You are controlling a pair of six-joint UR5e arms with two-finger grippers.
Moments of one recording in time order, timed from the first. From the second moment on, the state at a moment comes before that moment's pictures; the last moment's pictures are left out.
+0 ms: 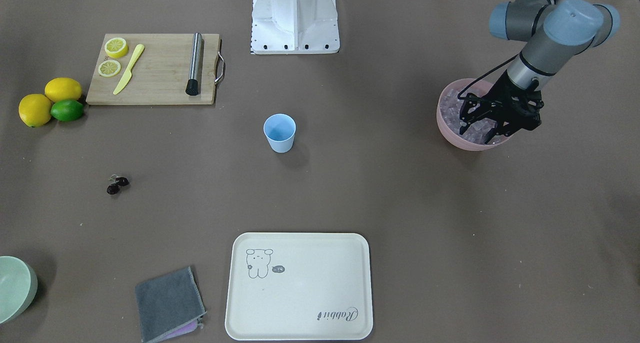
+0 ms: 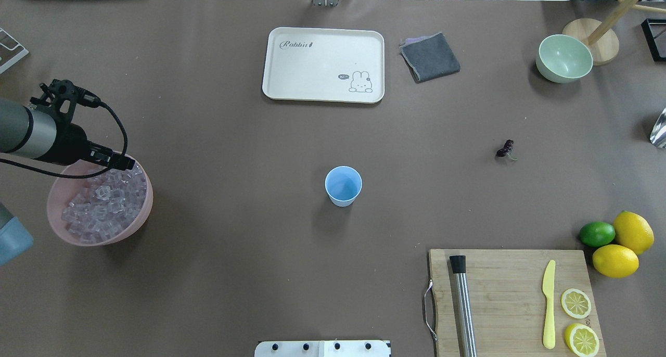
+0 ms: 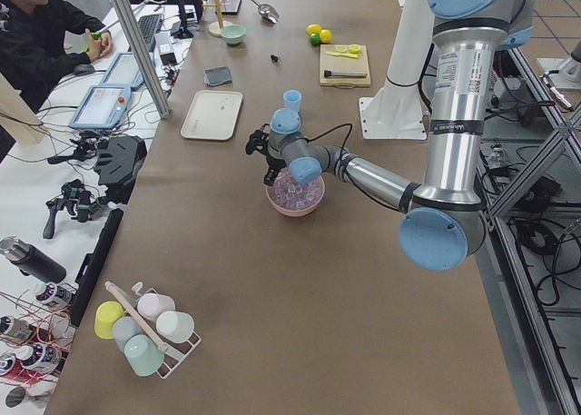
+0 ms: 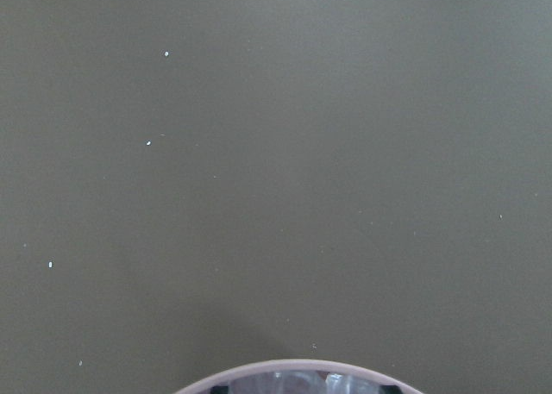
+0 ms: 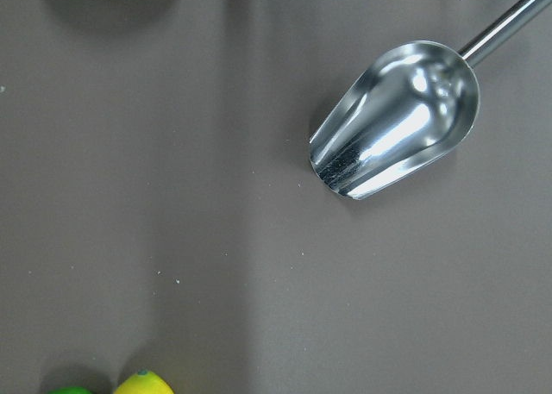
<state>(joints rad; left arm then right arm) -0.84 -1.62 -1.84 -2.14 -2.08 -0.68 1.58 -1.67 1.79 -1.66 2.37 -0.03</state>
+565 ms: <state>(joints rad) -0.84 -1.59 -1.88 -2.14 -2.07 -0.68 1.58 -1.67 1.79 -1.66 2.37 -0.03</state>
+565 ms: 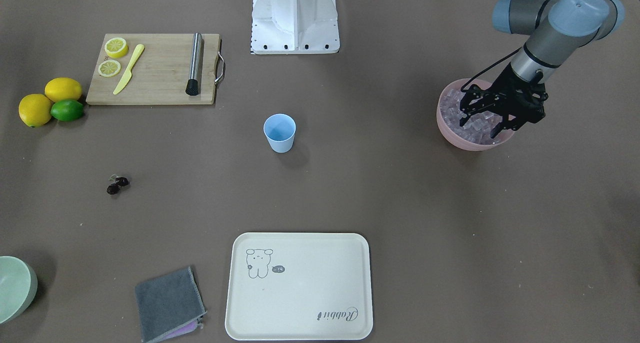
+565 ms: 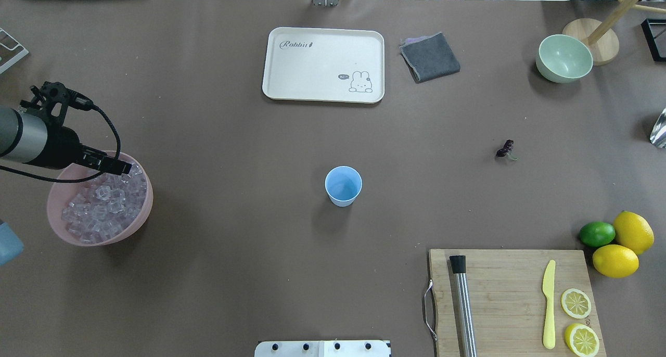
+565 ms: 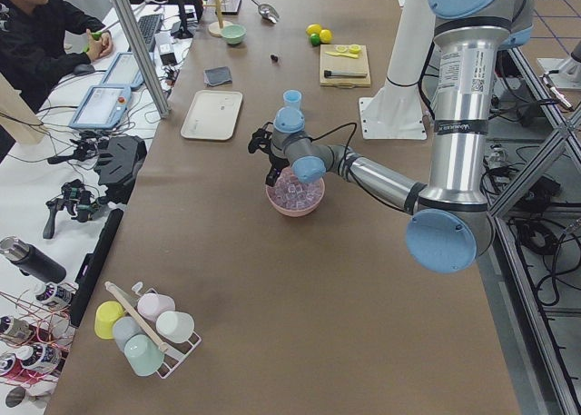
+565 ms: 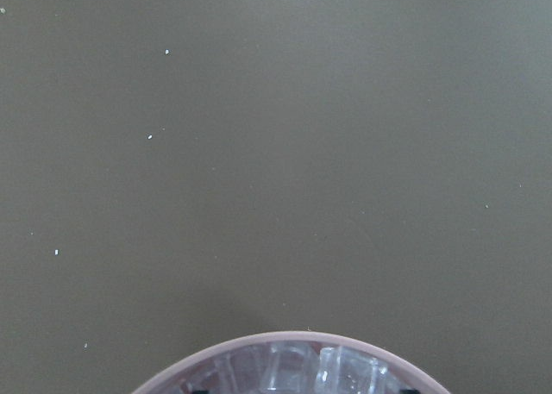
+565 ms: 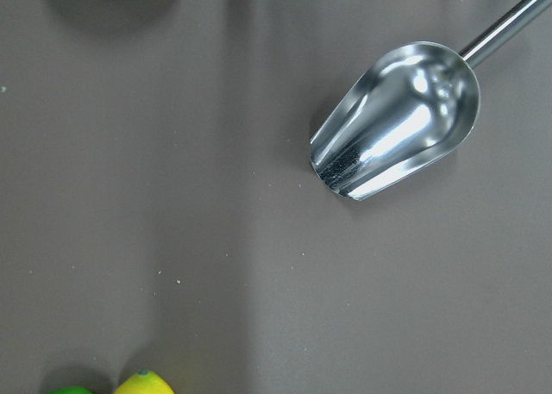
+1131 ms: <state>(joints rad) -0.81 -1.59 -1.88 -2.14 -2.07 -0.67 1.58 -1.67 1.79 -1.66 2.37 -0.03</state>
